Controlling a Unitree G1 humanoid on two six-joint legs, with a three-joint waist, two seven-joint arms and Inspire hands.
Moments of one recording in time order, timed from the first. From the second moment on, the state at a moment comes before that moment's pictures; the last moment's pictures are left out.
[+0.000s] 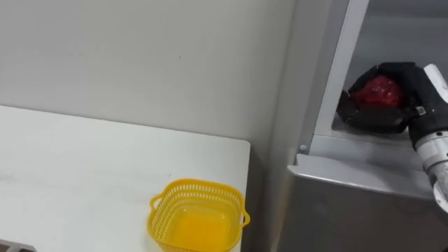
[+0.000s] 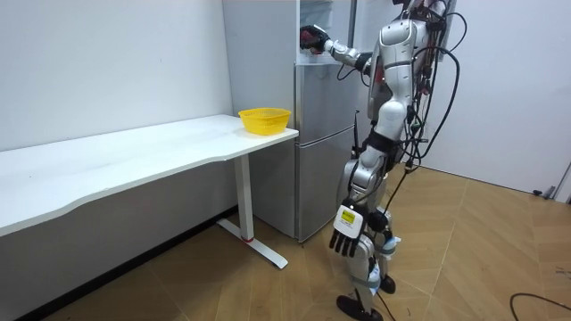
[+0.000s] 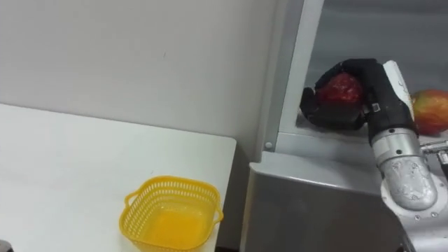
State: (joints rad) left arm 0.29 0.26 0.06 1.03 0.20 0.13 -0.13; right arm -0.51 -0.59 0.01 0.05 0.01 0.07 -0.23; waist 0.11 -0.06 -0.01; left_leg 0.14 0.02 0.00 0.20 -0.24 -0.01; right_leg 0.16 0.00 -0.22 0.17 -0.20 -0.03
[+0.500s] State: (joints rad) left arm 0.29 0.26 0.05 1.12 0.19 0.06 -0.11; right arm -0.45 -0.42 -0.02 -0.42 -0.25 -0.12 -0.45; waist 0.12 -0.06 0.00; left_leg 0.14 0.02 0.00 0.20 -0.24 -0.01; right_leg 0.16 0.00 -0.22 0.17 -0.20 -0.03
